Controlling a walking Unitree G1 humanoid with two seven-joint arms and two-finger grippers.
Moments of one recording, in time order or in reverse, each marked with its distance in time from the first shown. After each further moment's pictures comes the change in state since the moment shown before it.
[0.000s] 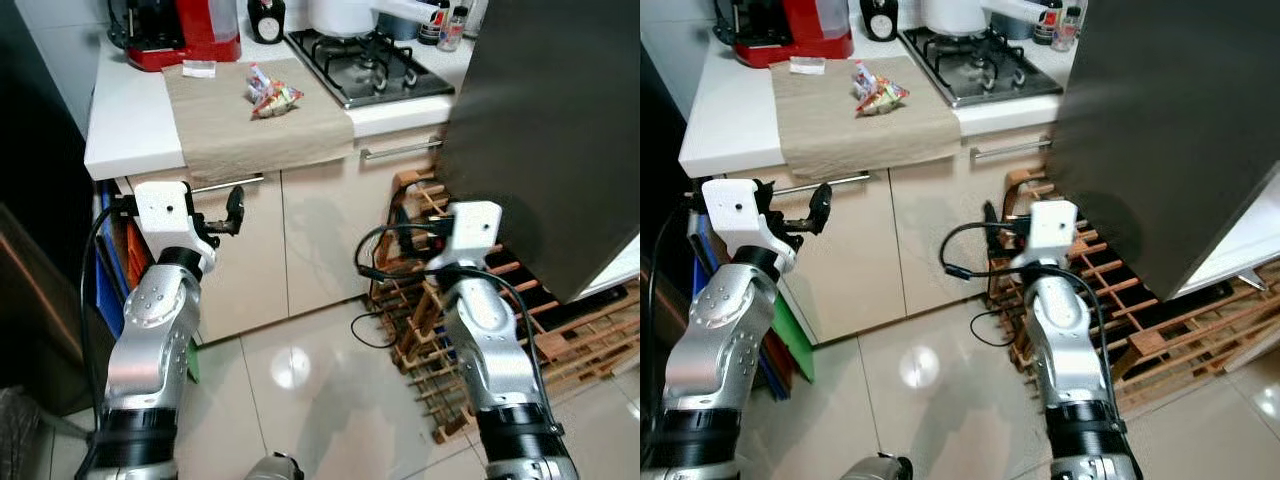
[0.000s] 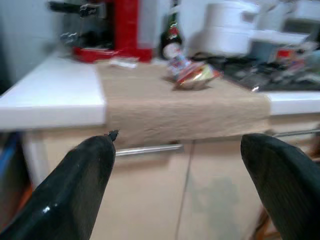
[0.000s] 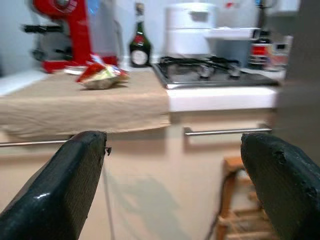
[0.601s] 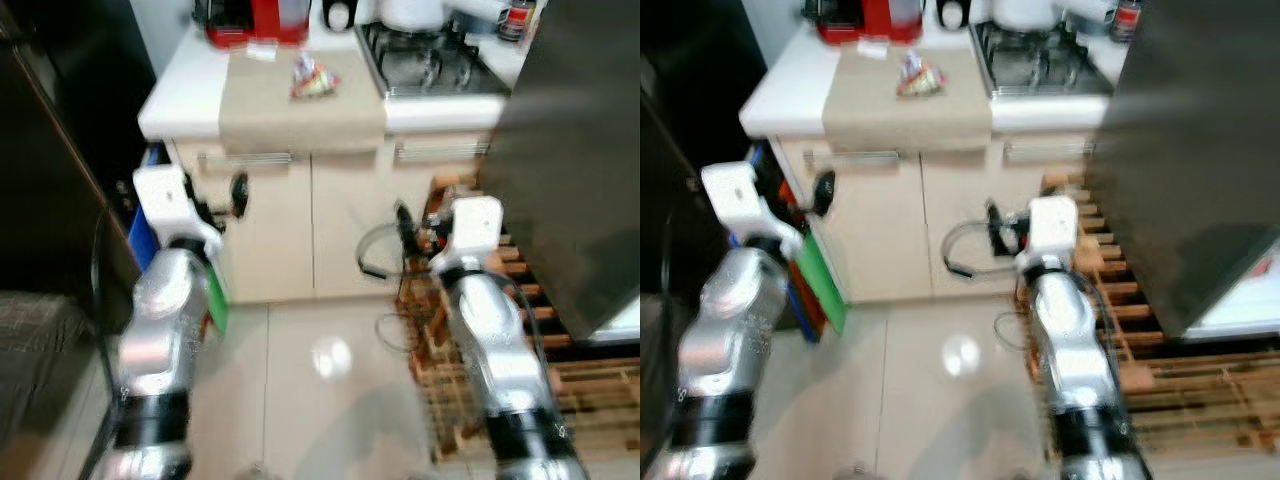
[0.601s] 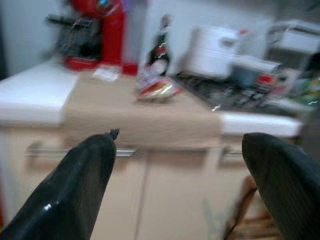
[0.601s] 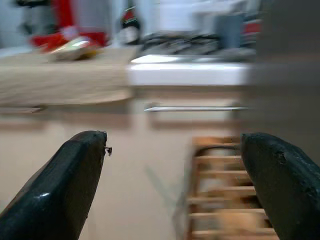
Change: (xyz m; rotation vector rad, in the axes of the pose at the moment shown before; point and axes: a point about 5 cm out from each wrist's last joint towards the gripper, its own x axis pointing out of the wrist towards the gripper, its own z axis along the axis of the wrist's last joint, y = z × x) left arm 0.013 -0.028 0.011 -0.140 -0.070 -0.146; right arm -0.018 -0.038 -0.010 -0.075 0.061 -0.146
